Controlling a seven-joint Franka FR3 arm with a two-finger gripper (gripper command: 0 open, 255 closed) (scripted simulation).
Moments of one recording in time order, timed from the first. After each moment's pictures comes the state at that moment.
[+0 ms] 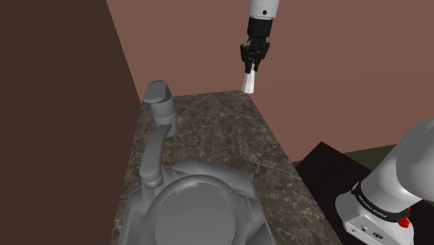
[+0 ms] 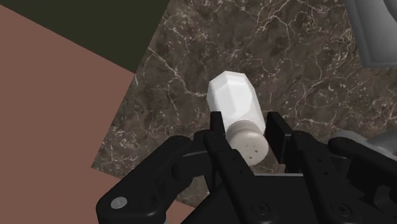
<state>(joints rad) 0.05 -0.09 0.03 -1.88 0.10 1.77 0.03</state>
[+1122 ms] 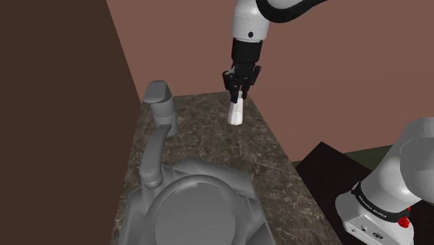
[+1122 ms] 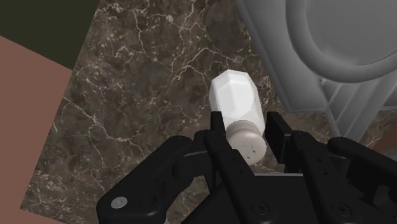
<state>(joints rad) 0.18 -0.24 0.21 -2.09 0.15 1.86 0.32</state>
